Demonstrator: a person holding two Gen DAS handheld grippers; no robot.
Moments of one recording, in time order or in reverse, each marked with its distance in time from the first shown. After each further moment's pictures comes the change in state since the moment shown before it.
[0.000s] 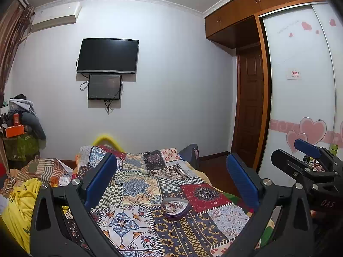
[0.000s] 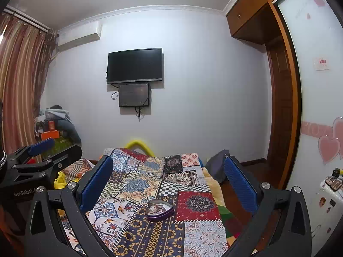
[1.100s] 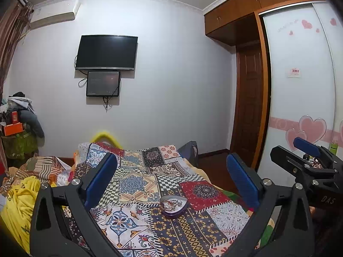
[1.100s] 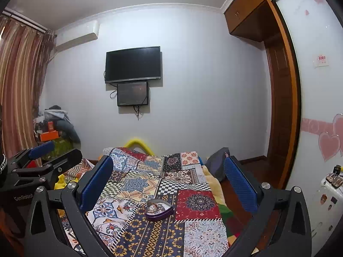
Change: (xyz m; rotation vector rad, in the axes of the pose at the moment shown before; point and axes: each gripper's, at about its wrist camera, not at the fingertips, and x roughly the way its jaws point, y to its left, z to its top) left arm 0.010 -0.001 -0.005 -0.003 0.021 -0.008; right arm 0.005 -0.004 -0.002 0.016 0.013 -0.004
